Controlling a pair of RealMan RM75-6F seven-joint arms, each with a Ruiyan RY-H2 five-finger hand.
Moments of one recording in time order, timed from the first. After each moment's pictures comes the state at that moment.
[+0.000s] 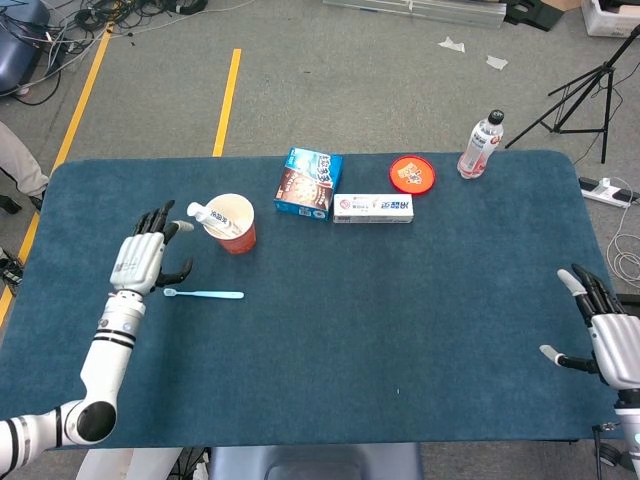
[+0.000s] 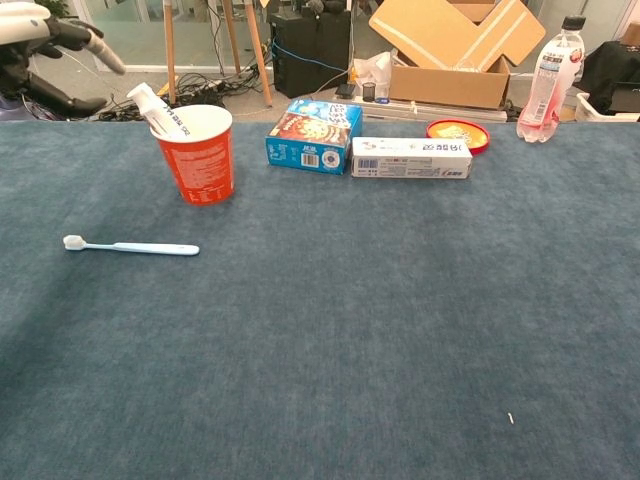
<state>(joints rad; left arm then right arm) -0.67 -1.27 -0.30 -1.76 0.83 1.14 0.36 0.09 -1.02 0.07 -1.62 -1.49 1.45 0.17</state>
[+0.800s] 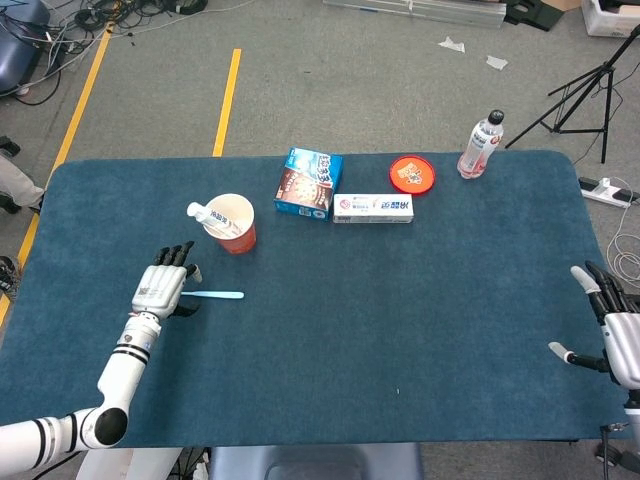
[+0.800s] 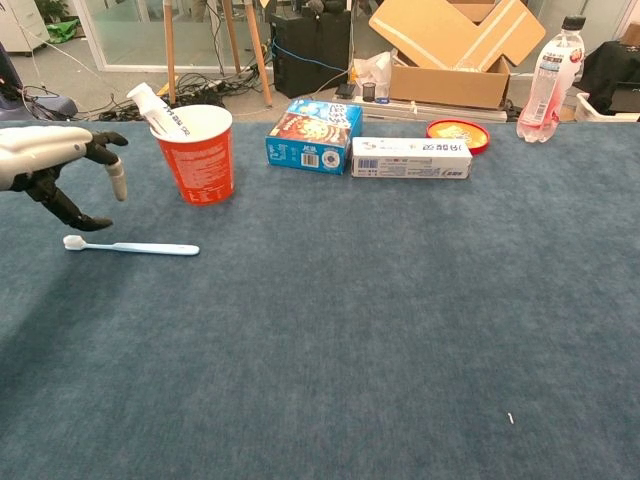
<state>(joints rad) -0.71 -1.41 -0.15 -1.58 0.80 1.04 0.52 0.08 -1.01 0.08 -1.61 -1.47 1.47 0.20</state>
